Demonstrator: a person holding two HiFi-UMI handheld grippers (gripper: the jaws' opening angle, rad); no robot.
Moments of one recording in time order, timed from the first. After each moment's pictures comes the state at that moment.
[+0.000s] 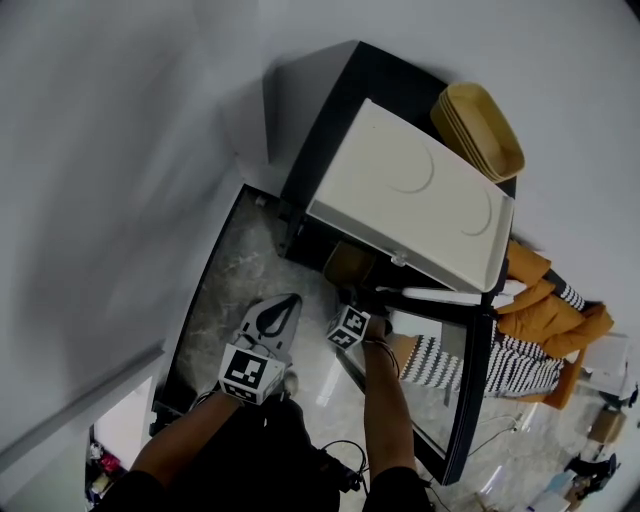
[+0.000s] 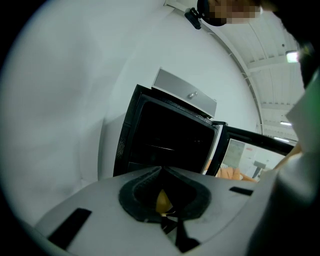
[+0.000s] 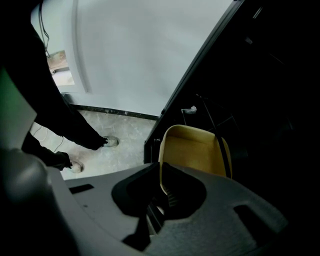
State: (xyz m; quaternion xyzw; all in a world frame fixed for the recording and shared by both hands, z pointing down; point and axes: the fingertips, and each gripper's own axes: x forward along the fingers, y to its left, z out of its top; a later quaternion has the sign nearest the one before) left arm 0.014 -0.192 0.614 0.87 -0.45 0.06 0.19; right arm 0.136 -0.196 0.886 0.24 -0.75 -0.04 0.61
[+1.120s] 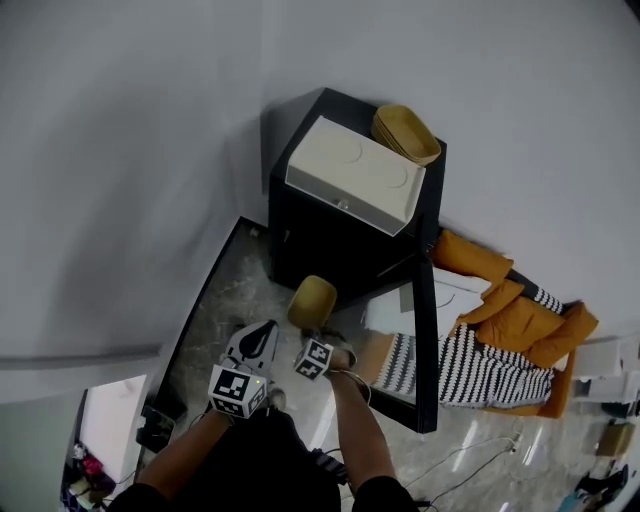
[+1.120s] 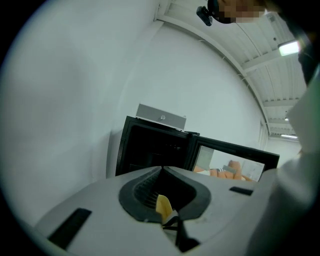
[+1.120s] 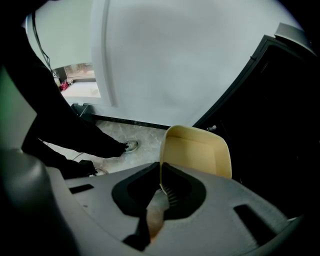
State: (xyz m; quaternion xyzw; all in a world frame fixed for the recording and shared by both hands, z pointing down) left arm 0.021 -0.070 0.556 0.85 -0.49 0.05 0.18; right arm 0.095 -0.058 0.835 0.19 -0.79 -0.03 0.58
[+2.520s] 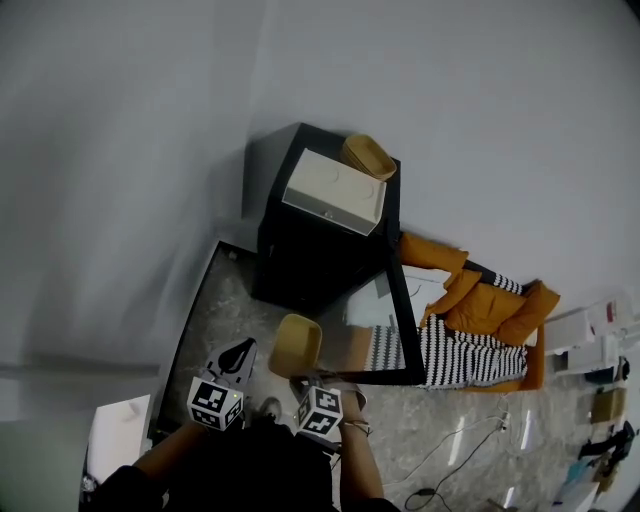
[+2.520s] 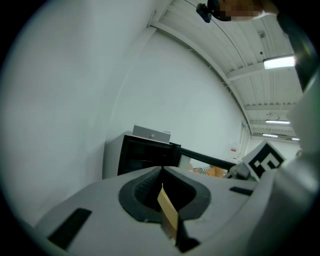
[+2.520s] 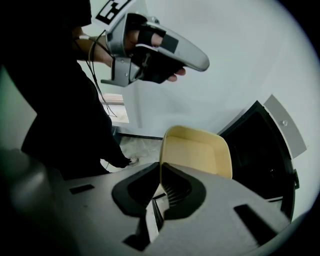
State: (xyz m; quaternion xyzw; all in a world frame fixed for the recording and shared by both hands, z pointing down) left arm -0.051 0.004 0.478 0.89 -0.42 0.05 0.16; right arm 0.029 0.100 0.595 0.15 -0.81 0.01 0.57
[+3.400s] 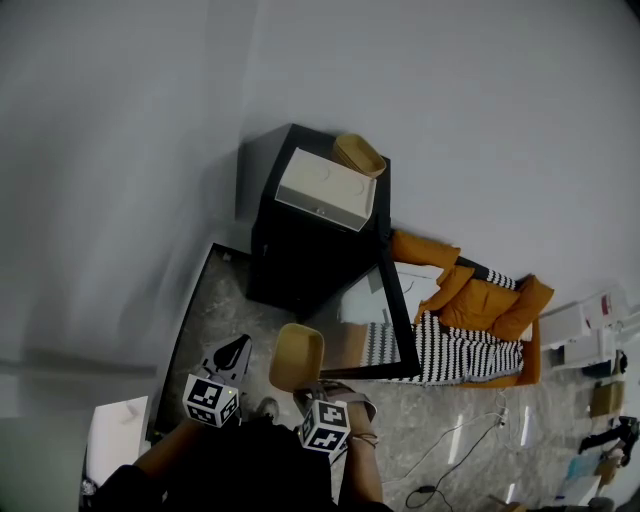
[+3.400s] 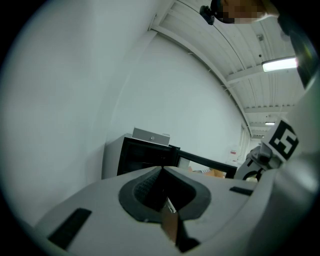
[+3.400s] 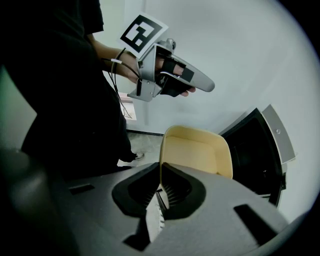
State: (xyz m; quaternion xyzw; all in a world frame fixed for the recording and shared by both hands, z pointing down) left arm -0.055 0.010 0.473 0.89 -0.42 0.03 0.16; right arm 0.034 0.143 0.547 0.14 -0.80 0.00 0.59
